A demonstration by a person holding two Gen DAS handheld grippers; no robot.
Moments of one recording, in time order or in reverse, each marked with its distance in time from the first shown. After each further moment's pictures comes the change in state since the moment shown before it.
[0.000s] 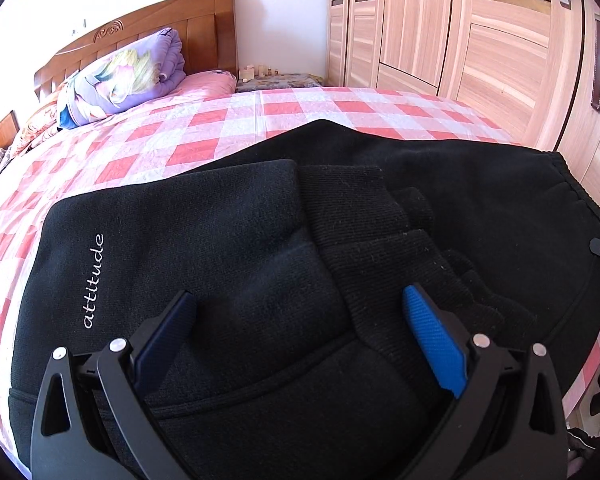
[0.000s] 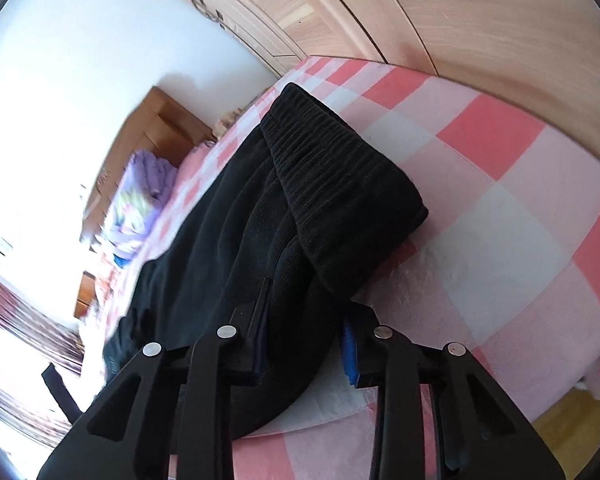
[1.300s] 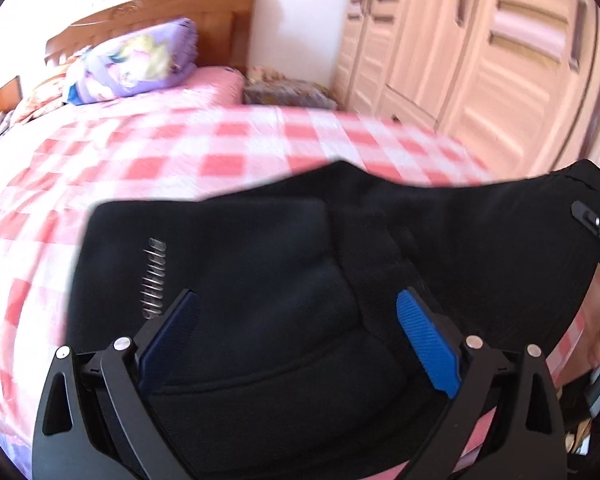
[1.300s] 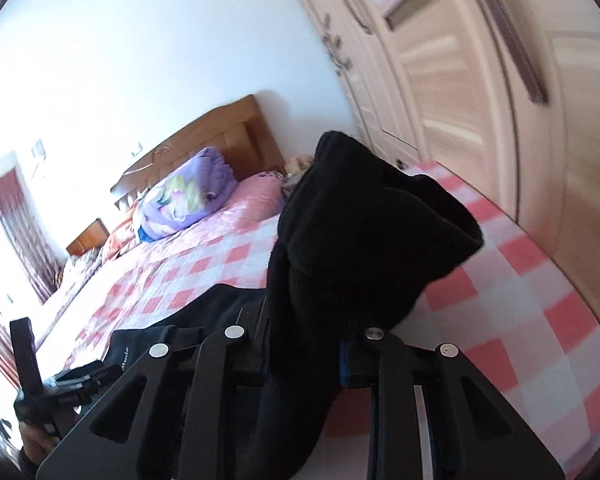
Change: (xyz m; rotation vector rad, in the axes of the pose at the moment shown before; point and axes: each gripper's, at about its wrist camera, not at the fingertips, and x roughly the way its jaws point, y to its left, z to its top) left arm -0.062 0.048 0.022 -0.147 -0.020 -0.067; right arm -0.021 0.163 -0.008 -0.526 -0.215 0.062
